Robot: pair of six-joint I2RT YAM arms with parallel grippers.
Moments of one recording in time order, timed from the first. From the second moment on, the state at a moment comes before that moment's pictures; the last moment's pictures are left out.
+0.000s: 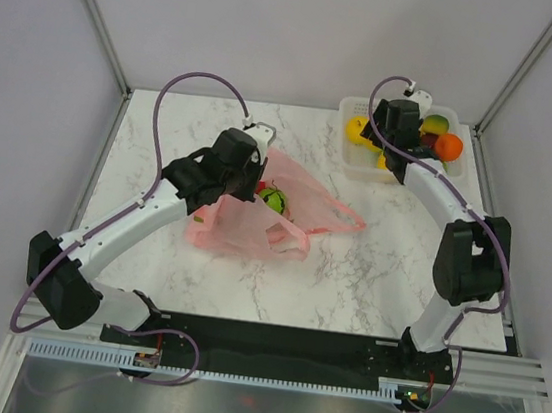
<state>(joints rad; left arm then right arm) -0.67 1.36 1.27 -0.63 -0.15 -0.20 0.24 1.82 1.44 -0.10 0.31 0.46</state>
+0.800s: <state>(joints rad) -0.67 1.30 1.25 -0.59 -0.20 -0.17 0.49 1.29 1.01 -0.05 -0.46 0.14</state>
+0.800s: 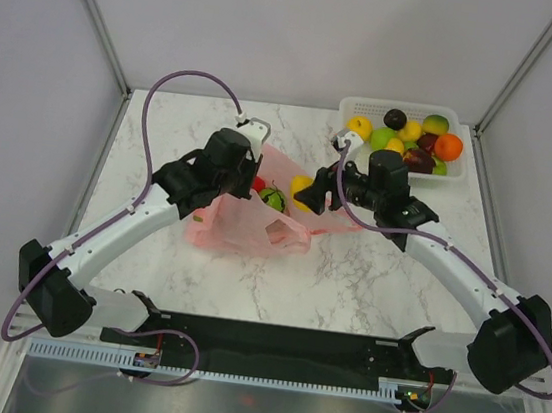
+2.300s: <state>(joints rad) -0.67 1.31 1.18 -0.59 -0.31 -0.17 0.78 1.46 0.91 0.47 0.33 0.32</state>
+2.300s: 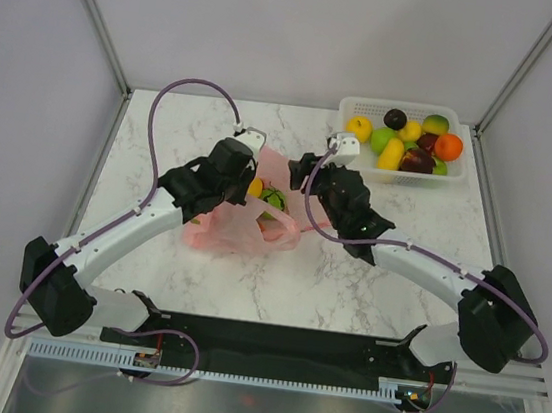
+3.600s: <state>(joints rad) -0.74 1.31 1.17 -0.63 -0.28 -0.17 0.21 2.08 1.57 -0.22 0.55 0.36</state>
